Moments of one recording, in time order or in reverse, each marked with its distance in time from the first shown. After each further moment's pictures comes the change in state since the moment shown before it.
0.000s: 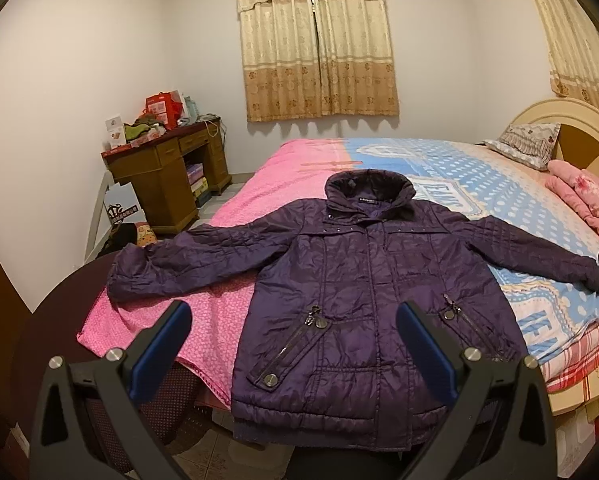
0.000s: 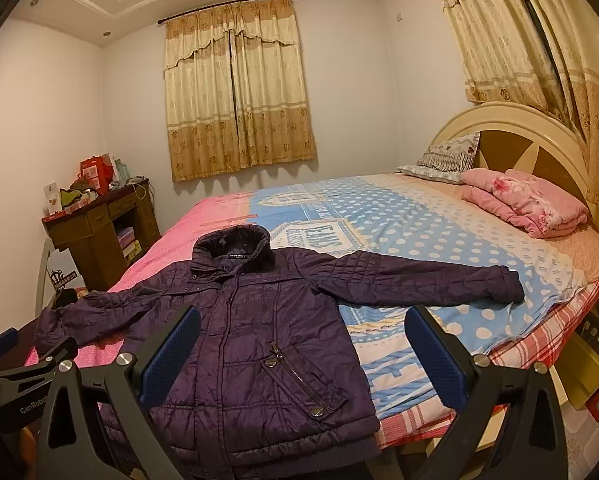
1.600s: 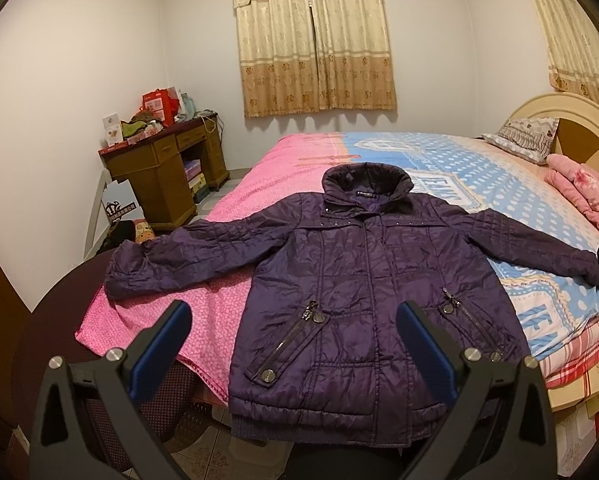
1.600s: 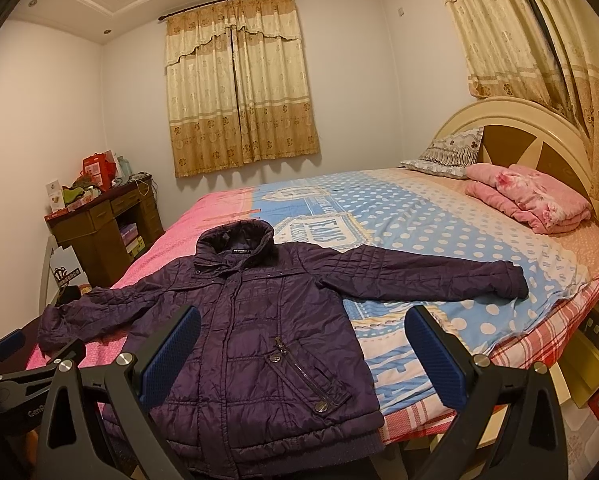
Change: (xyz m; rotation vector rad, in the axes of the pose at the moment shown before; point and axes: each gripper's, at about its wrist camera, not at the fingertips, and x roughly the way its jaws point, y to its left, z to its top) left arm 0.000 -0.001 -0.003 0.008 0.017 -0.007; right arm -0.002 0.005 -0.005 -0.003 0.016 0.012
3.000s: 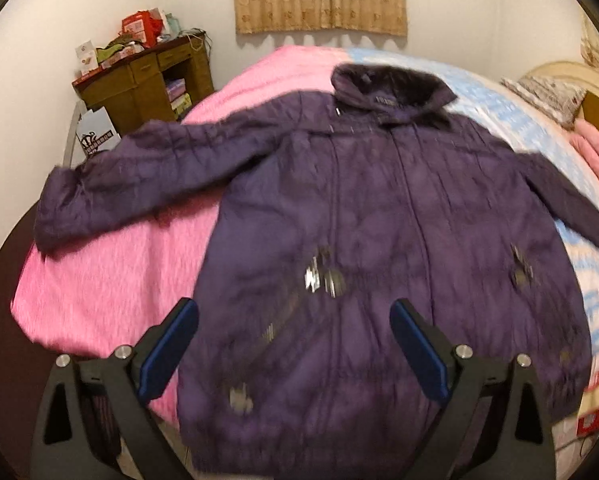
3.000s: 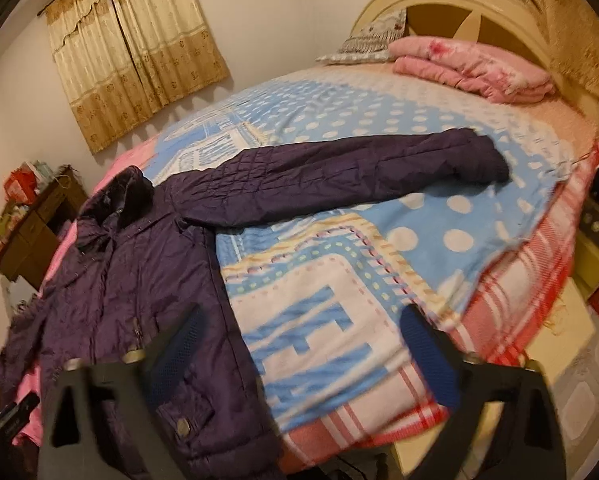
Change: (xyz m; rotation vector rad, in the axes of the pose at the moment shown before) left arm 0.156 0.000 -0.020 -0.035 0.296 -0.035; right arm 0.153 -0.155 -0.041 0.296 0.328 -0.166
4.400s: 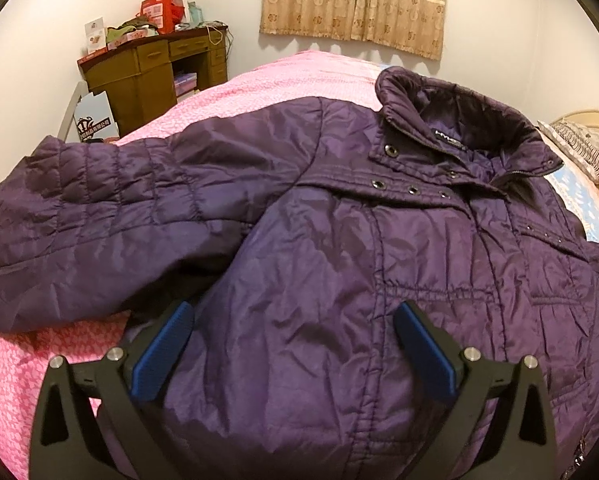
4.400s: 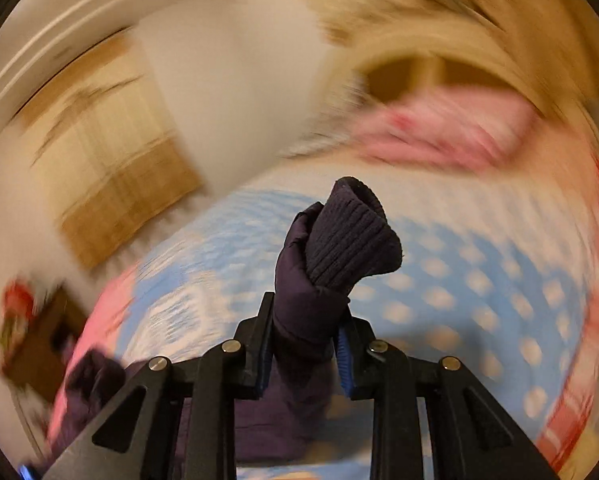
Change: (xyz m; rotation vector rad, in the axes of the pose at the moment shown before) left arm 0.148 0.006 0.081 -0.134 -0.036 -0.007; right arm 0.030 -0.056 0.183 0.106 -0.341 0.020
